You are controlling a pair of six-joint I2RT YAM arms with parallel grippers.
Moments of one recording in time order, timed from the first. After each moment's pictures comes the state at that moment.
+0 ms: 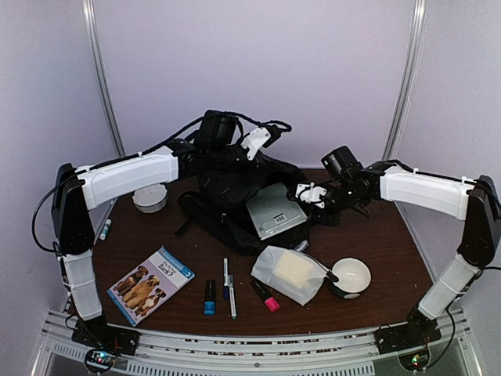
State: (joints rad) left arm -0.81 1.93 1.76 -0.26 0.17 0.35; right arm 0.59 1.59 1.24 -0.58 -0.11 -0.73
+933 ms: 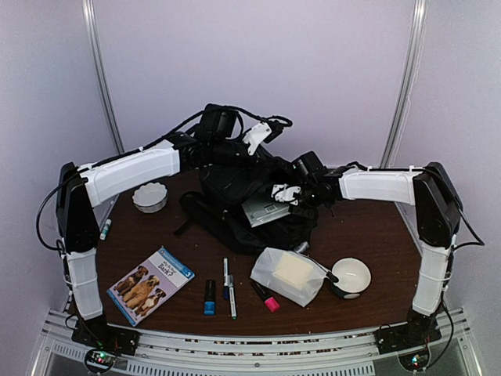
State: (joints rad) left arm -0.79 1.97 1.86 -0.32 0.29 0.37; right arm 0.64 1.94 1.44 -0.40 0.16 -0.80
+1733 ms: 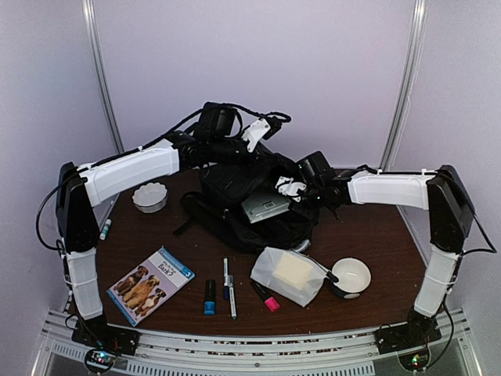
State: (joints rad) left arm -0.79 1.97 1.86 -0.30 0.27 0.35; right arm 0.65 1.85 1.34 -0.30 0.18 -0.57
